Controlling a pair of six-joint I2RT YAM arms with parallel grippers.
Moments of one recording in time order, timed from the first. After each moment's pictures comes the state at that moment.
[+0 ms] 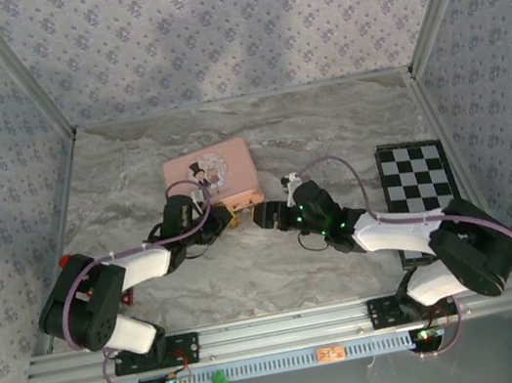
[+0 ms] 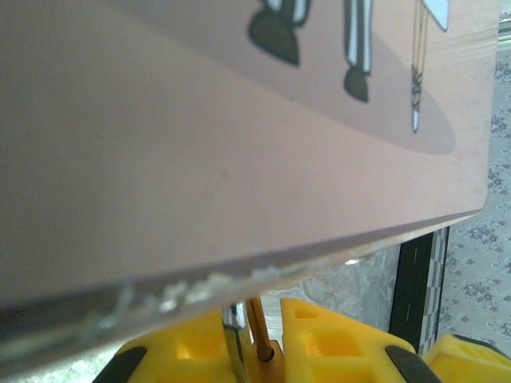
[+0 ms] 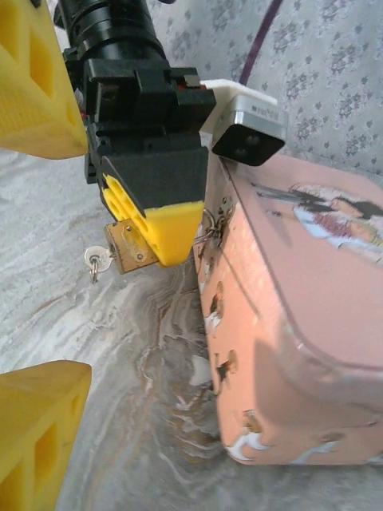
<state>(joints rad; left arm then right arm) -0.49 1.47 0.49 0.38 0.38 -1.10 0.82 1.36 0.58 0.34 -0.08 0.84</state>
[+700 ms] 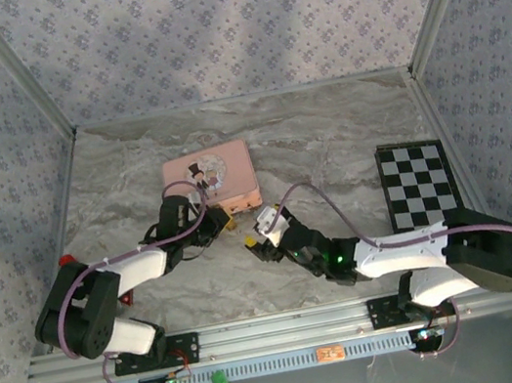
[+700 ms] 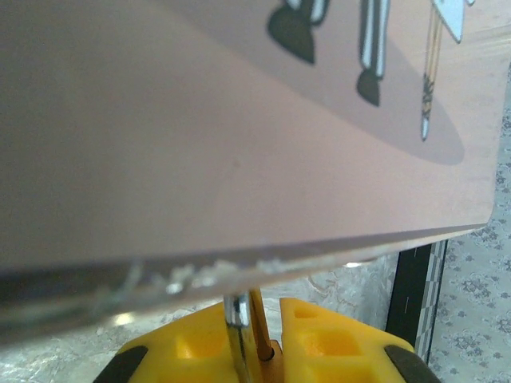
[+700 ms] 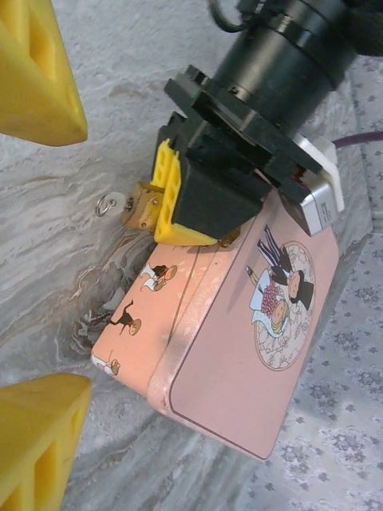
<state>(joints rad) -0.47 1.43 0.49 0.30 0.41 -1.10 1.17 1.33 0.50 0.48 0.47 -0.03</state>
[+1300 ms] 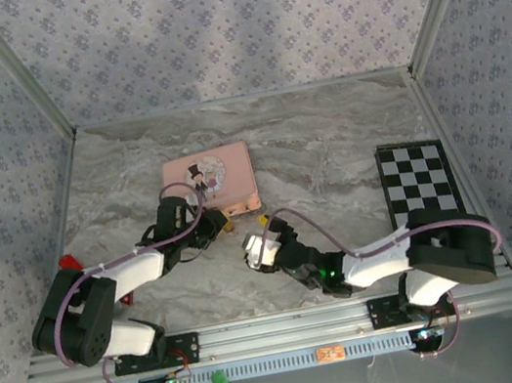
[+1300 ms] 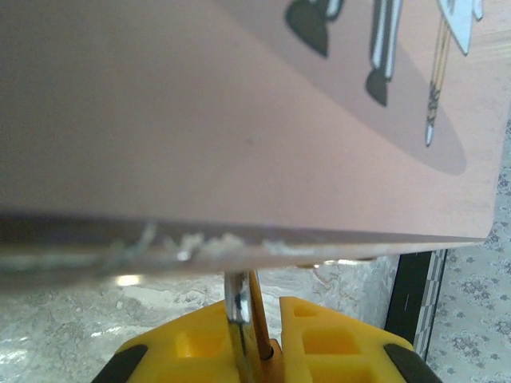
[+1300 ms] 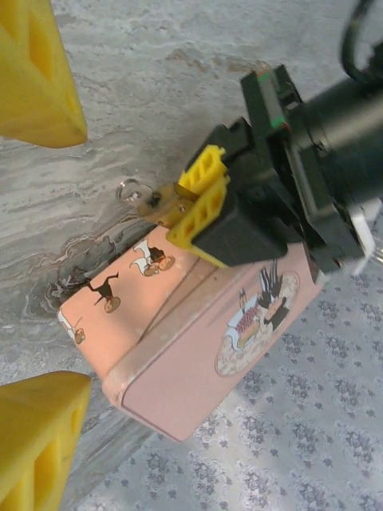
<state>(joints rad) -0.46 1.38 0.48 0.25 0.41 -1.11 1.26 1.52 0.44 0.79 0.57 -0.45</state>
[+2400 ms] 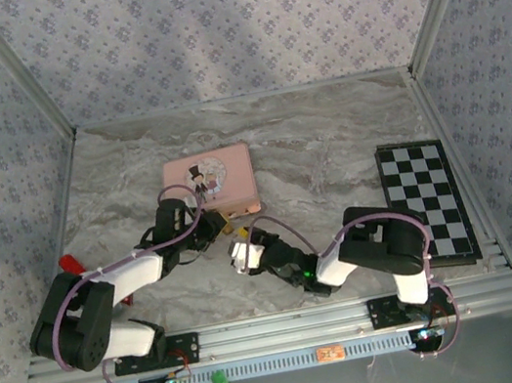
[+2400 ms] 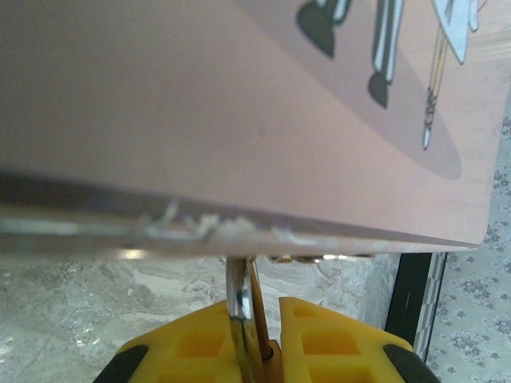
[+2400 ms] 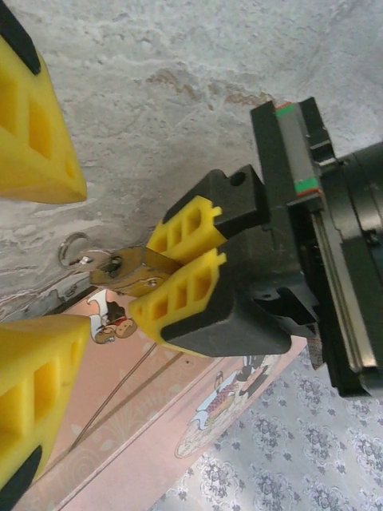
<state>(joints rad) -0.46 1.36 0.46 0.24 0.41 -1.11 1.20 1.86 0.53 1.11 0.43 -0.53</state>
